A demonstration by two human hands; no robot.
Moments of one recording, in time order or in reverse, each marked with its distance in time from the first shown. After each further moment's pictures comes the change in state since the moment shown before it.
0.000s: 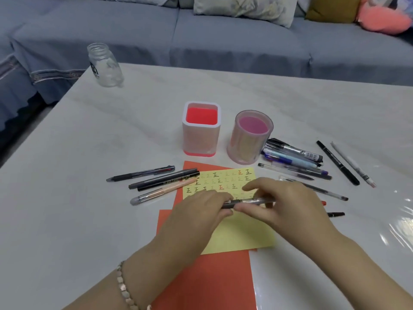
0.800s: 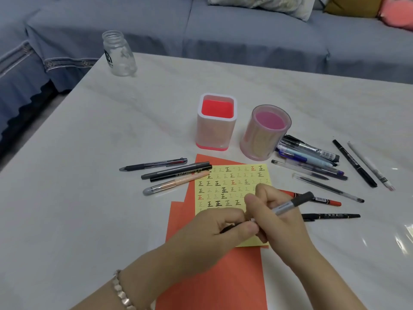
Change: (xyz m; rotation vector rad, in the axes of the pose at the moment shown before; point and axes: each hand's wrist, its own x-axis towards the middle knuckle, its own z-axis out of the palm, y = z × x) left_hand -0.025 0.005 -0.005 -0.869 -0.189 -0.157; right_hand -0.013 -0.028 0.040 1.038 -0.028 0.205
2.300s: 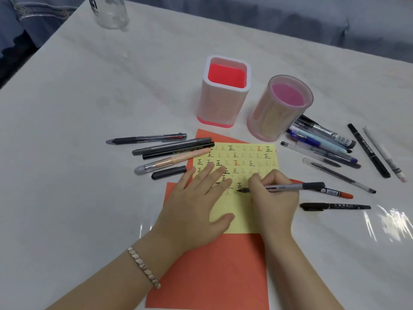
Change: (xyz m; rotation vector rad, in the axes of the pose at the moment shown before) left_hand 0.024 -0.094 -0.002 0.890 0.302 0.149; right_hand 0.031 0.072 0.009 -0.249 0.603 0.008
